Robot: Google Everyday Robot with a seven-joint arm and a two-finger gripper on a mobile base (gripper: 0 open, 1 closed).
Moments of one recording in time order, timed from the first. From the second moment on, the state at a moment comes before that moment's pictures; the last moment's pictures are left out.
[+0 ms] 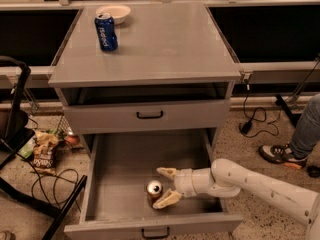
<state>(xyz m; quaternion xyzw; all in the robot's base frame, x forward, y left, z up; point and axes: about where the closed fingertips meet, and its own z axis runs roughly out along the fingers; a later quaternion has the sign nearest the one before) 0.512 -0.004 0.440 -0.56 0.63 0.36 0.40</state>
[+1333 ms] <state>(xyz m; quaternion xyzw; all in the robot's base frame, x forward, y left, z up) 0.503 0.036 0.451 -0.56 0.62 0.39 0.40</state>
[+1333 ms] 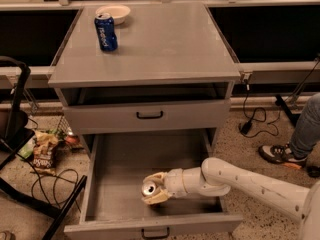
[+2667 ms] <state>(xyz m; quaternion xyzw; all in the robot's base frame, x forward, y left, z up) 0.501 -0.001 0.877 -0.57 0.58 0.39 0.44</state>
